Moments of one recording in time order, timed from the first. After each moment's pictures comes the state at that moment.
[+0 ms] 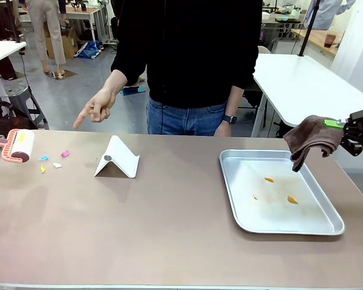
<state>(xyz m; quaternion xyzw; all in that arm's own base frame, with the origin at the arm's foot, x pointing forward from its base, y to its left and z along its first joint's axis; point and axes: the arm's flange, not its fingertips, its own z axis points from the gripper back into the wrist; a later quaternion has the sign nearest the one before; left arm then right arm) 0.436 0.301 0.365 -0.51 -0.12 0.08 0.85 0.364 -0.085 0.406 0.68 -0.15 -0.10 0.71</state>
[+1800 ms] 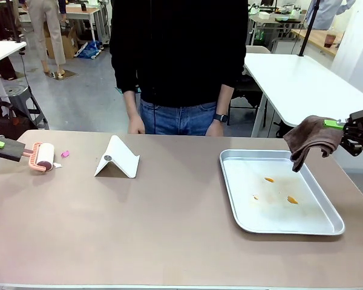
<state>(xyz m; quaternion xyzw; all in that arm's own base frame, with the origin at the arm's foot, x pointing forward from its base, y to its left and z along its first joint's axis) 0.505 0.276 0.320 -0.45 -0.06 0.11 0.88 0.364 -0.085 0.406 0.68 -0.15 -0.10 0.71</state>
